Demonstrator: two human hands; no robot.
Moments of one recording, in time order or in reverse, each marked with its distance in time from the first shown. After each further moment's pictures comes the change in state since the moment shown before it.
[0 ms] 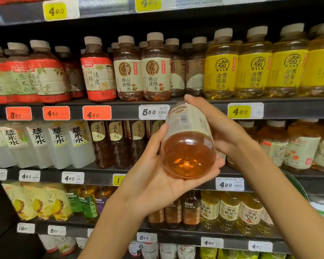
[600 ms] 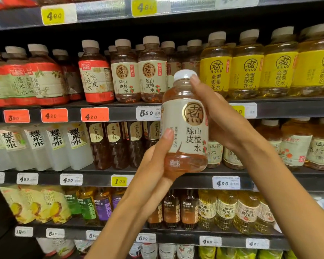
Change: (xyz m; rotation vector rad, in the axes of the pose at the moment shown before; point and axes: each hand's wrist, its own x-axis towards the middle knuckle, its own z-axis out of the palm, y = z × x) left_hand 0.009 -0.013 -0.004 0.556 0.110 0.414; right_hand -0.022 -0.019 0.006 -0.255 -0.014 -0.241
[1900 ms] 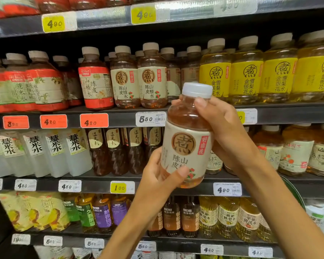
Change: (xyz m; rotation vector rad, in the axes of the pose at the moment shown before) left_hand -0.002 -0.023 -0.019 0.346 0.078 0.122; right_hand -0.013 0.013 0.001 0.116 0.061 -0.220
